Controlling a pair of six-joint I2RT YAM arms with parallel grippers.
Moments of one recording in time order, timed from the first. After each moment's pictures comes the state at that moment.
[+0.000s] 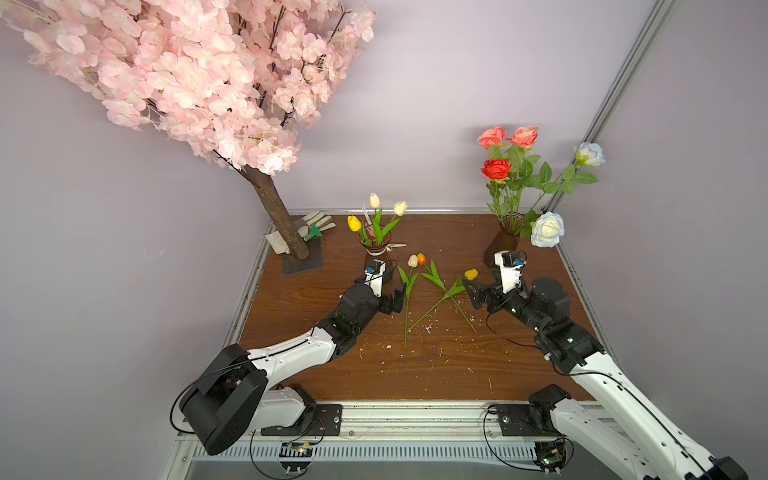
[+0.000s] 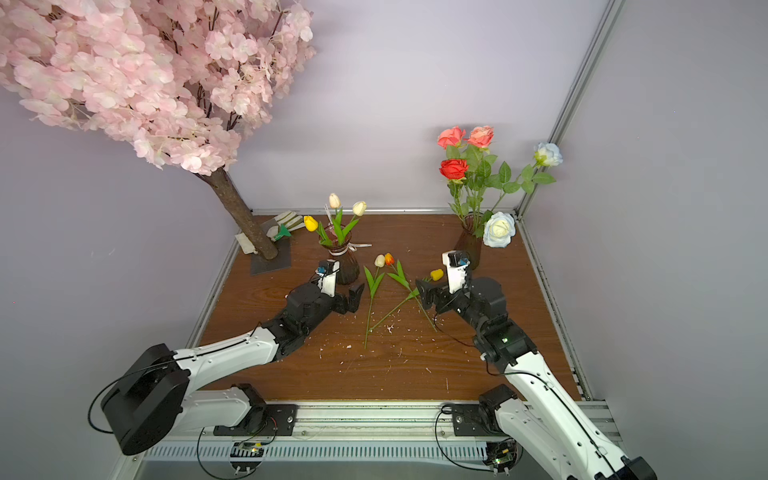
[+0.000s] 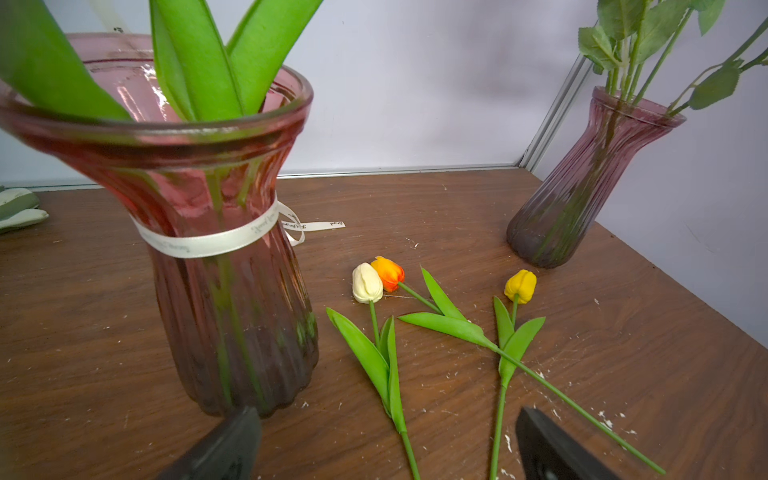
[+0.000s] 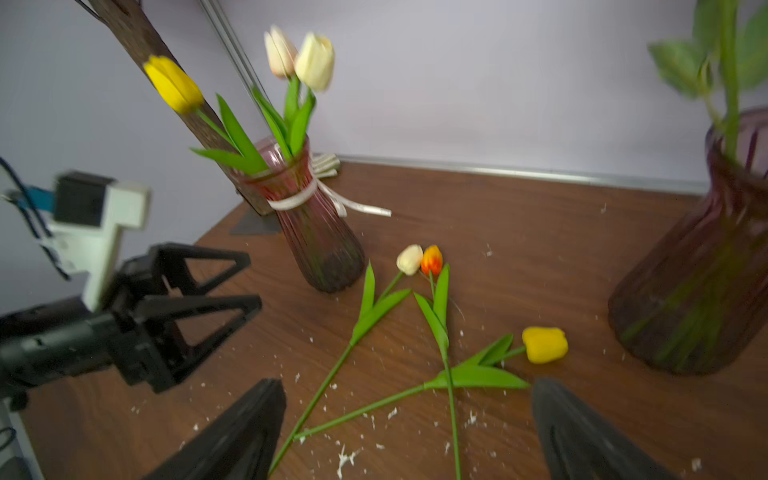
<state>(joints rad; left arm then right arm) -0.69 1.27 0.51 0.48 -0.17 -0.25 0.44 0.77 0.57 -0.15 -0.11 0.24</state>
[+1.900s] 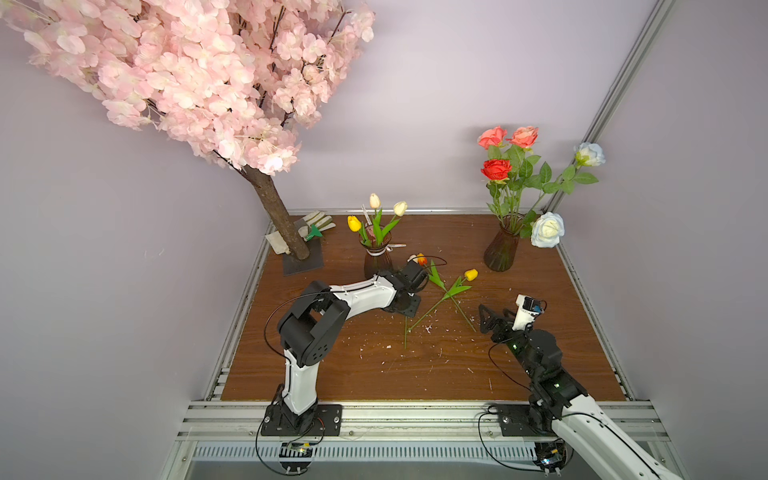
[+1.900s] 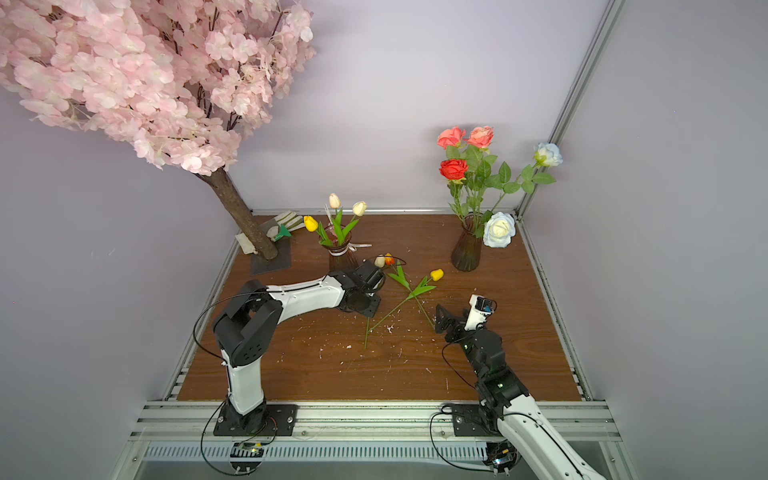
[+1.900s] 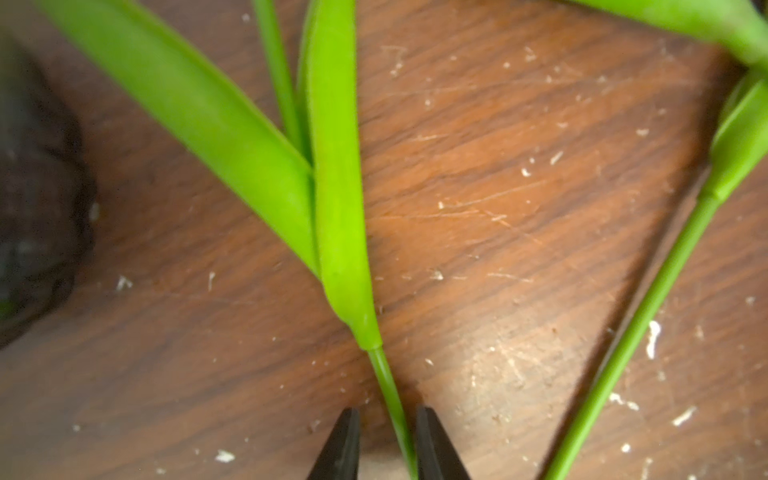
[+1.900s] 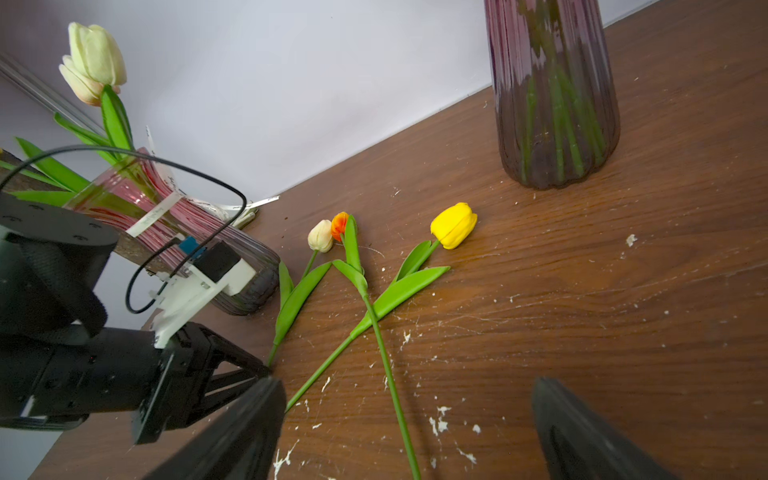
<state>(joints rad) -0.75 1.94 1.26 -0.53 -0.07 -0.30 0.44 0.47 0.04 0.18 0.13 0.58</state>
